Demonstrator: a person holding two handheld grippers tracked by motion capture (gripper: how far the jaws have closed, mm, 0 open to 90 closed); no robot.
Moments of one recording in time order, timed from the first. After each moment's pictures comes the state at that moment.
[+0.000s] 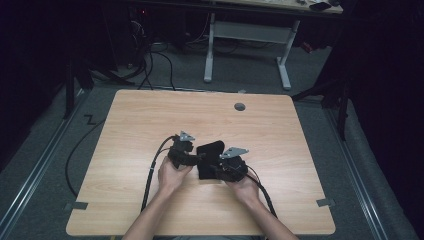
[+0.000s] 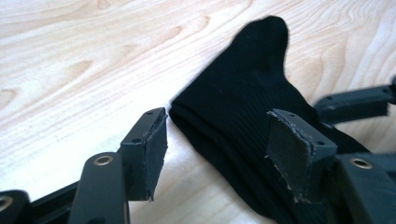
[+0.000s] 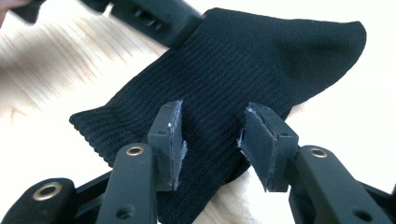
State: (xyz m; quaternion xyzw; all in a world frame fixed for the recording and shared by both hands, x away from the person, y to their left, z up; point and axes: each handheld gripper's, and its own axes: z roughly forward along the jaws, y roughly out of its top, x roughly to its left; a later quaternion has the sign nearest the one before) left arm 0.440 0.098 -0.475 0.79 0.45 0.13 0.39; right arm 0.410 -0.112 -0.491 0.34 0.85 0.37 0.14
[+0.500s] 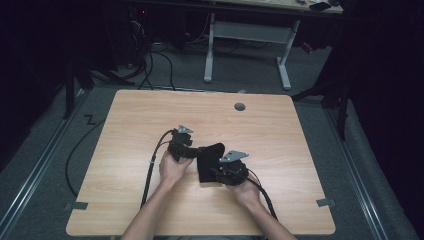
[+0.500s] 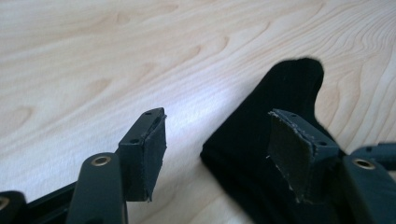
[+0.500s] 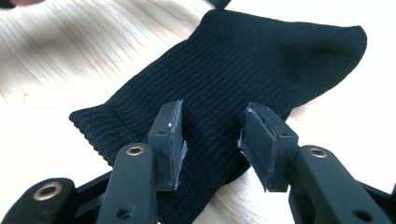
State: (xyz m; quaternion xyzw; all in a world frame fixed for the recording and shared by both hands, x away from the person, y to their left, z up) left arm 0.464 0.097 -0.471 0.78 0.47 0.12 0.40; right arm 0.400 -0.113 -0.491 0.32 0.86 0.37 0.15
